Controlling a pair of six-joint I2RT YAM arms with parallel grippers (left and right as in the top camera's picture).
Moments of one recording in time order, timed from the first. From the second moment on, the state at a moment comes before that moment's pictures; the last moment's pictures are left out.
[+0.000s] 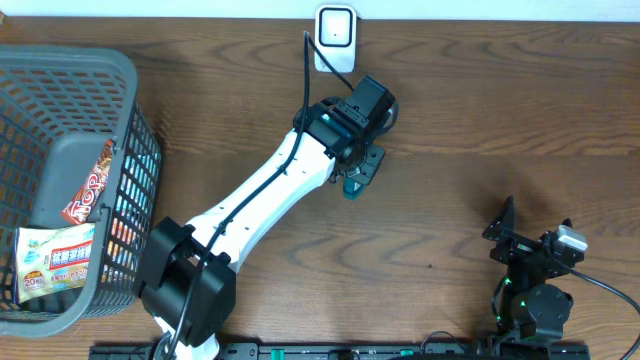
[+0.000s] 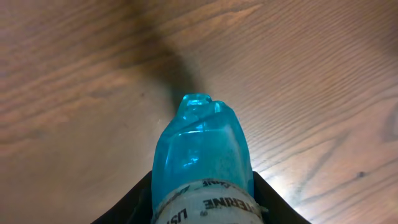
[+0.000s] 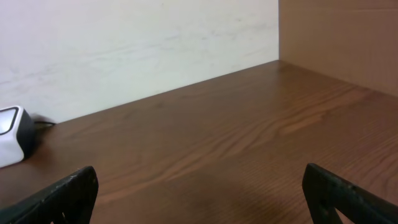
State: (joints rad) left arm -0.69 1.87 1.63 -0.96 0.04 -0.15; right arm -0.12 0.01 0.01 -0.05 0.22 0.19
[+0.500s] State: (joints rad) left arm -0.69 1.91 1.63 -0.93 0.02 -0.09; right arm -0.12 0.01 0.01 -0.05 0.22 0.19
